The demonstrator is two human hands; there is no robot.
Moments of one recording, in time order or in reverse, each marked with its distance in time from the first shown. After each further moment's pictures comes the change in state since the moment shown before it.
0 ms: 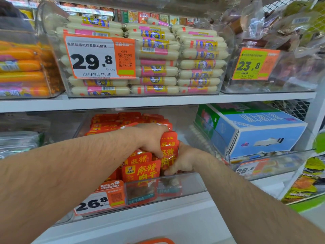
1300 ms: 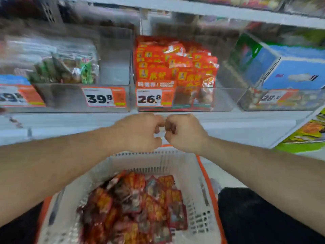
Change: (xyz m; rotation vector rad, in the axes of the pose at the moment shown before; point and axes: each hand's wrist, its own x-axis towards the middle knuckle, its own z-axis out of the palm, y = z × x) left_hand -0.255 -0.006 0.105 -0.346 -0.020 -0.026; right_hand -0.135 -0.003 0.167 -0.408 0.253 -0.580
